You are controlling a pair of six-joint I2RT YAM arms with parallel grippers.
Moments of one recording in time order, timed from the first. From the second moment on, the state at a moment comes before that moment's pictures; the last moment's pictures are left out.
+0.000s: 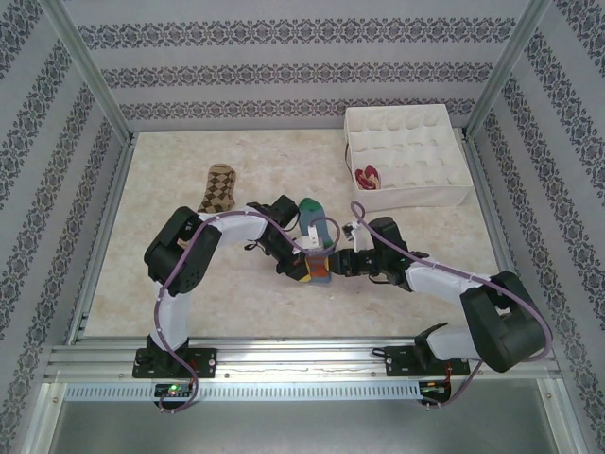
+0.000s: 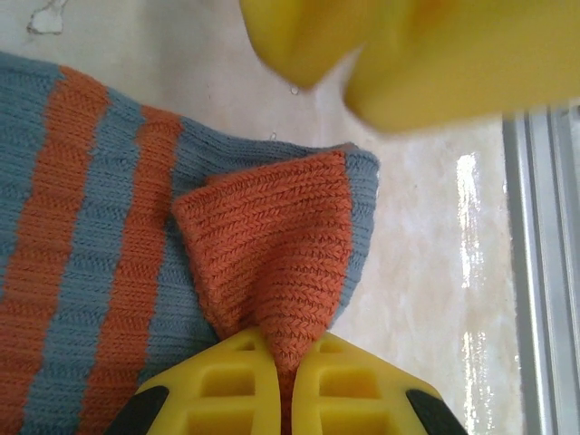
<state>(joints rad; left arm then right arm) -0.59 2.01 1.25 -0.69 0.81 0.64 0.46 1.35 0.47 0.09 -0.67 0.47</state>
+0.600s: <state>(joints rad) -0.53 2.09 1.32 -0.76 0.93 0.52 0.53 1.50 0.51 0.08 -0.67 0.35</state>
